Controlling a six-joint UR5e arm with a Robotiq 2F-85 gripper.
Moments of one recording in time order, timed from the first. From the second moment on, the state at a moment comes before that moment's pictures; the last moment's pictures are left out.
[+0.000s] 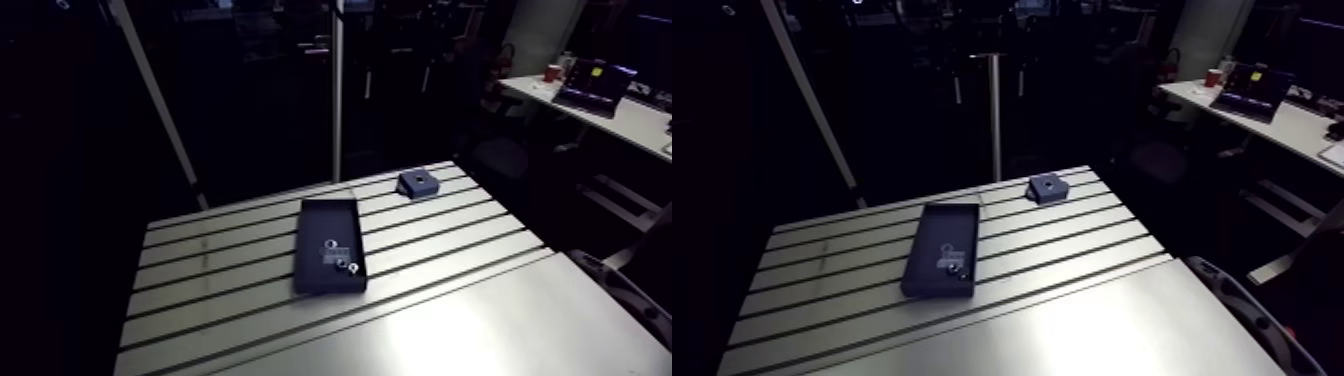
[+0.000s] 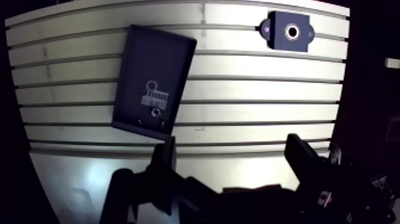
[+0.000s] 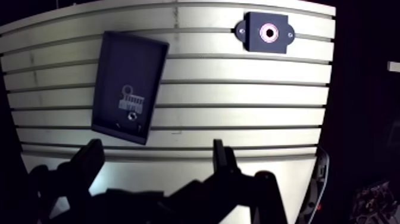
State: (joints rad) arm -0.35 -1.34 1.44 -1.65 -1.58 -1.92
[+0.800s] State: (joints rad) arm -0.35 -1.44 1.51 -1.66 -1.56 -1.79
